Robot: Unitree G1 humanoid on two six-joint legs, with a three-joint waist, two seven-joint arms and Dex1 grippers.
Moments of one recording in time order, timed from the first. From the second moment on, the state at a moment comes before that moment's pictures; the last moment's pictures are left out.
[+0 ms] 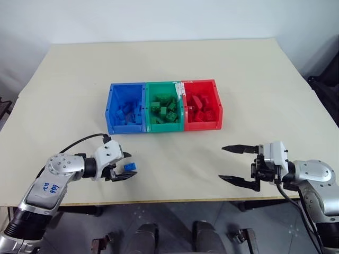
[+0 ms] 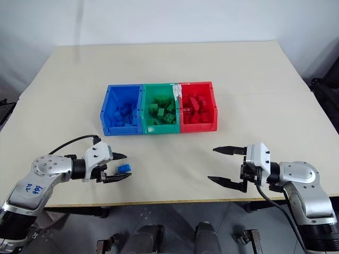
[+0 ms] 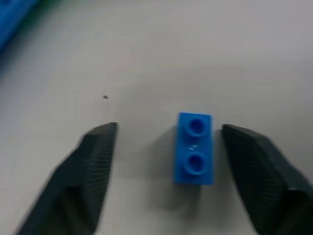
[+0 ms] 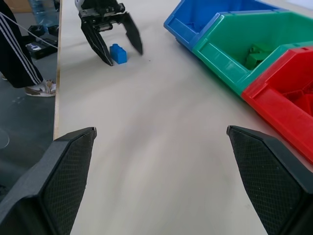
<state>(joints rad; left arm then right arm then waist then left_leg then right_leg) -0.18 0.84 -0.05 -0.21 -0.22 0.42 -0.95 -0.09 -0.74 -0.13 -0.16 0.53 0.07 1.26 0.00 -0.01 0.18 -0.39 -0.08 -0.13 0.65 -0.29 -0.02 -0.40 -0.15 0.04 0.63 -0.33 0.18</state>
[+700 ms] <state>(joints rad) -0.58 0.57 0.19 0.09 -0.33 0.42 -0.64 -0.14 -0.59 -0.15 -0.21 0.55 0.08 1.01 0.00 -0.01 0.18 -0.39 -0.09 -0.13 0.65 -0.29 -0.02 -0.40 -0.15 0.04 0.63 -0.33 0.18</state>
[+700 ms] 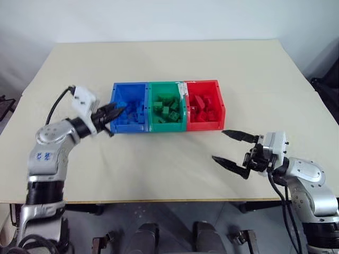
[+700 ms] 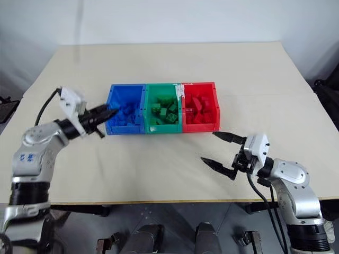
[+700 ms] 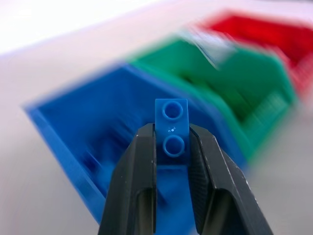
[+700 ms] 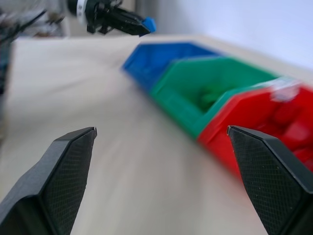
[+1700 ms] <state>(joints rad) -0.01 0.76 0.44 0.13 -0.39 -0.06 -1.02 -0.16 -0.67 -0.12 -0.02 0.49 -0.07 1.25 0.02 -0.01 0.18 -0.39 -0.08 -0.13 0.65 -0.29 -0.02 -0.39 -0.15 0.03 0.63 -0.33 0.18</state>
